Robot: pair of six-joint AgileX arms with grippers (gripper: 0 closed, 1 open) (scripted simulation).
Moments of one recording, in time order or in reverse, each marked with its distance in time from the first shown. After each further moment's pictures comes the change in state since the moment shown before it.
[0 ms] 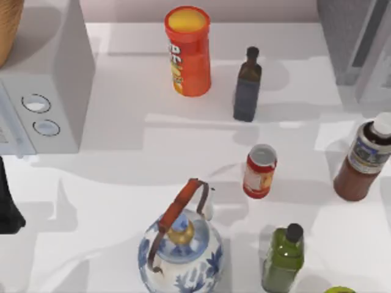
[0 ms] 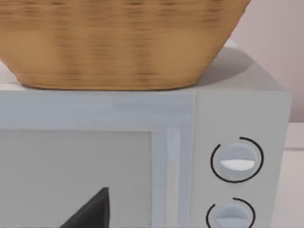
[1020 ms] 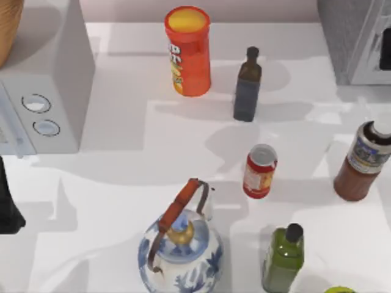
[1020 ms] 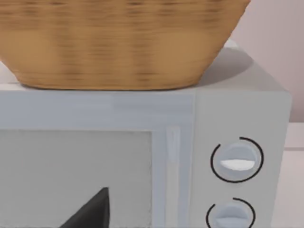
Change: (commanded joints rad) left arm 0.000 0.000 0.000 0.000 0.000 0.000; right arm 0.028 0.301 0.361 -0.055 0.053 0.035
